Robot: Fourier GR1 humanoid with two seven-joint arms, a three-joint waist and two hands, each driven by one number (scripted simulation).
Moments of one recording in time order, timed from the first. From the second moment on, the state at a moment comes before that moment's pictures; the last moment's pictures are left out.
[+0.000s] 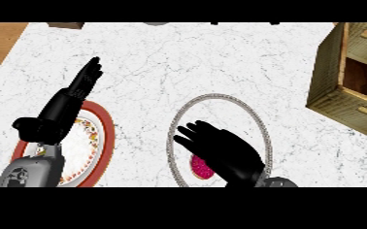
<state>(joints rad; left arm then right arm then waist) -0.16 0.21 0.03 -1.61 -0.04 -0.19 0.04 -0.15 -0.13 0.56 -1.74 0.97 0.50 -0.03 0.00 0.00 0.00</state>
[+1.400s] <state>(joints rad) -0.20 0.18 0.07 -1.56 -0.07 -0.23 0.02 -0.17 -0.10 0.61 -1.52 1.18 0.46 -0.16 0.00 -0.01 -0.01</state>
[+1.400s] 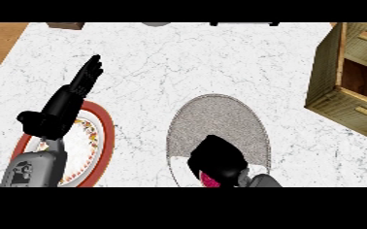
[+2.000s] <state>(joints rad) -0.16 0.19 0.10 -1.58 -0.07 -0.22 0.01 -0.09 -0.07 0.33 -1.62 1.24 0.37 0.15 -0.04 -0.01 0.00</state>
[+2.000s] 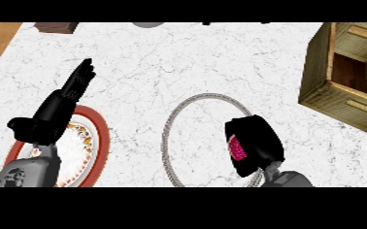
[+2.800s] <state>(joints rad) -0.16 0.17 0.07 -1.58 -0.09 -0.22 0.02 -0.13 0.00 0.25 -2.29 0.84 0.26 0.71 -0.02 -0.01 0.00</state>
